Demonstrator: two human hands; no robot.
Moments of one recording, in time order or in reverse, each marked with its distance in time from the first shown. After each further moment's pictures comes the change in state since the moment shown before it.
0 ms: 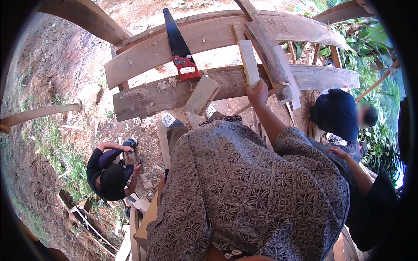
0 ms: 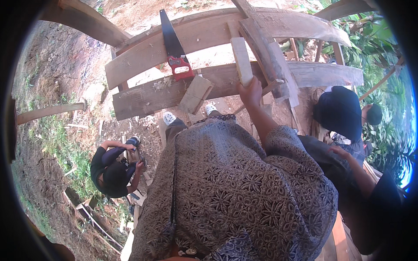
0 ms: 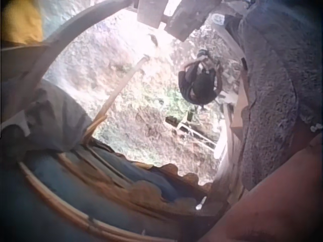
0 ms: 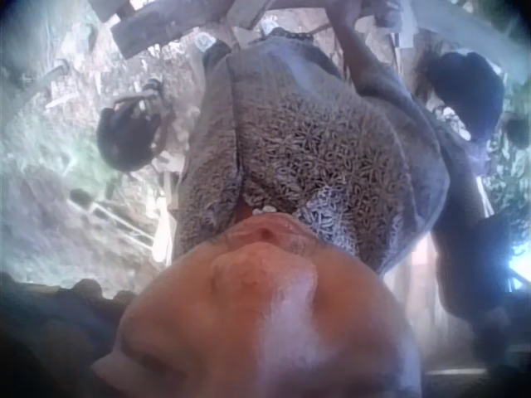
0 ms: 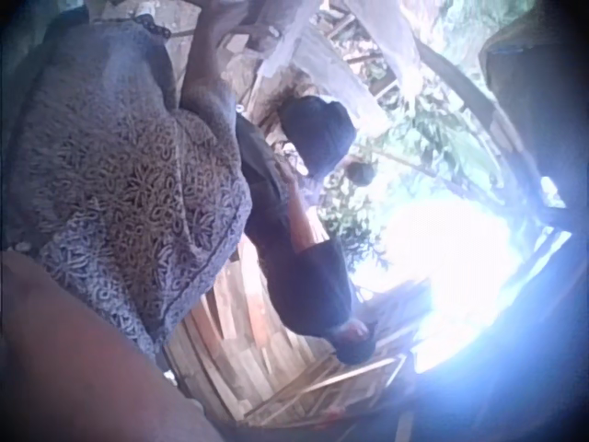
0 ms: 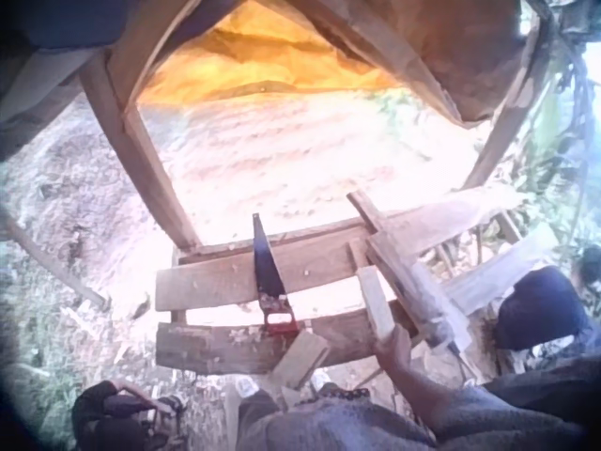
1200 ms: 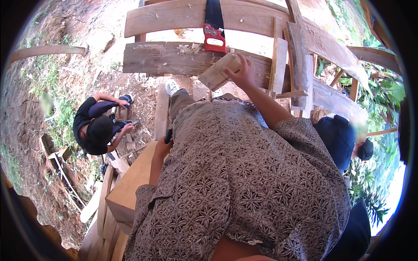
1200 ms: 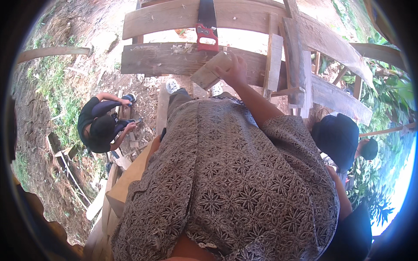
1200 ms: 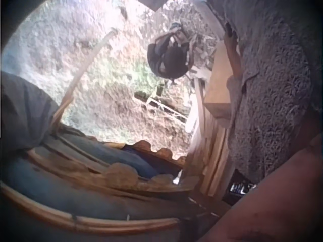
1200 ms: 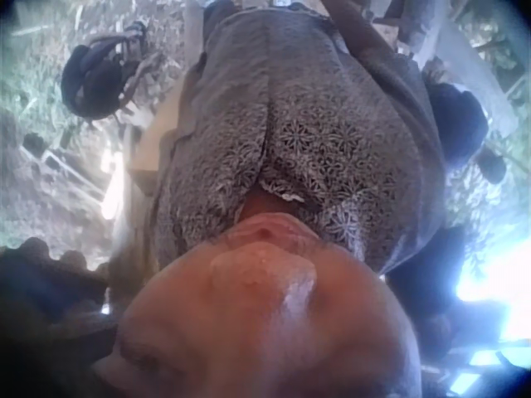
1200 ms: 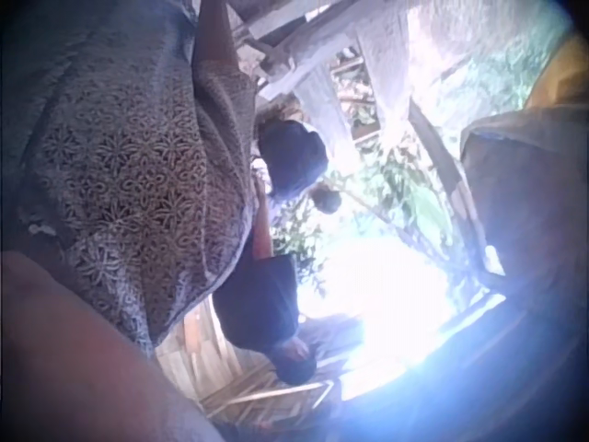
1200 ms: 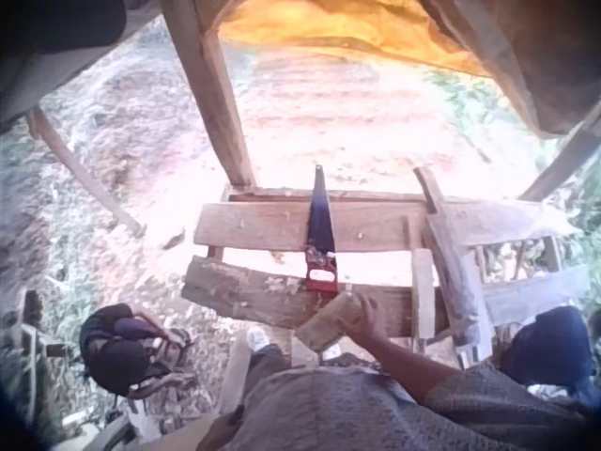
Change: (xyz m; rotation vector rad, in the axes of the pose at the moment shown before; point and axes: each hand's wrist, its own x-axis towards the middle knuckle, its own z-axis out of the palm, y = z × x) left_hand -0.009 0.061 0.051 -0.262 -0.006 0.064; right_hand -0.017 -0.103 0.070 0.008 -0.464 -0.425
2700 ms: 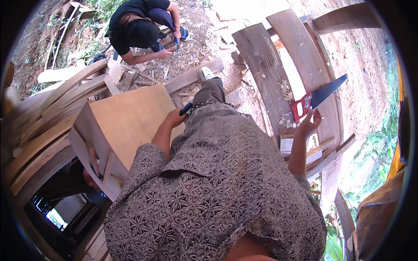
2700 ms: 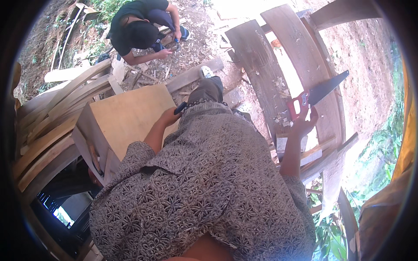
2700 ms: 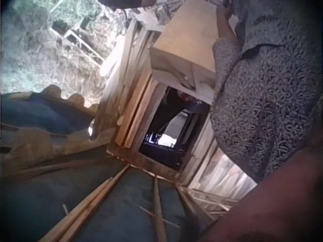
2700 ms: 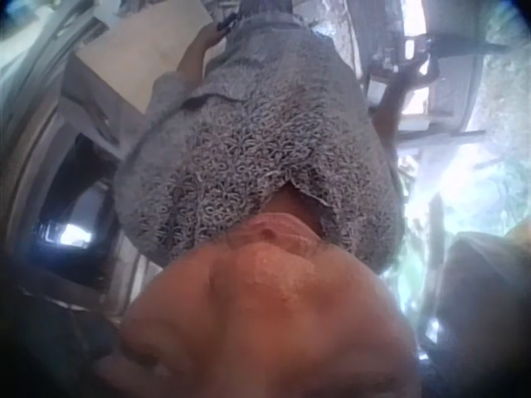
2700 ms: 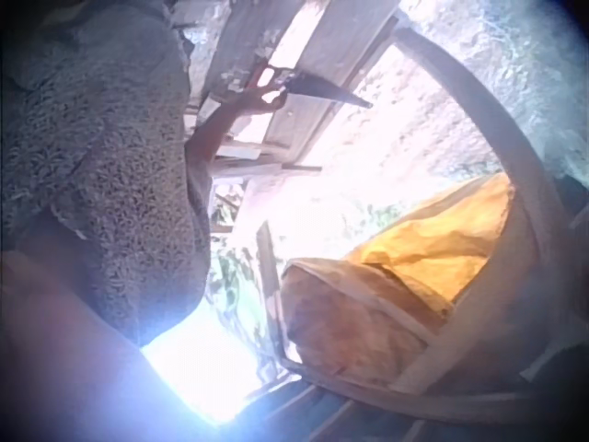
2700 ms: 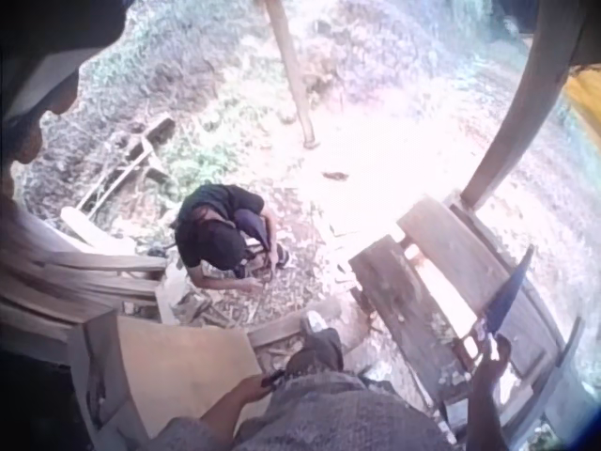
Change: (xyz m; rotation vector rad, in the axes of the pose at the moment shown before) left_hand -0.023 -0.067 0.002 -0.115 0.366 -0.305; right_hand 0.108 -0.117 0.002 0.263 0.043 -0.067
